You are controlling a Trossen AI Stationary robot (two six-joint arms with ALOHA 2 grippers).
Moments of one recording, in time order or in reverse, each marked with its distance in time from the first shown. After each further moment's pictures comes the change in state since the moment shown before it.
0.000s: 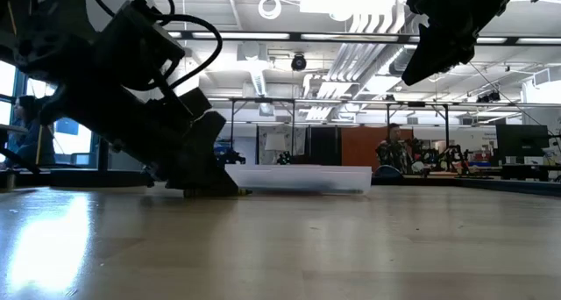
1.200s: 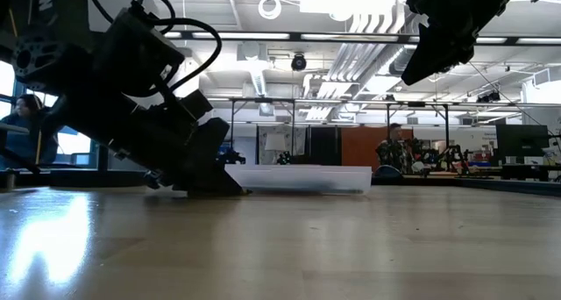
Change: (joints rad) left arm -0.006 0.076 -0.004 0.098 -0.057 0.049; right arm 0.000 0.000 0.000 0.003 0.001 -0.009
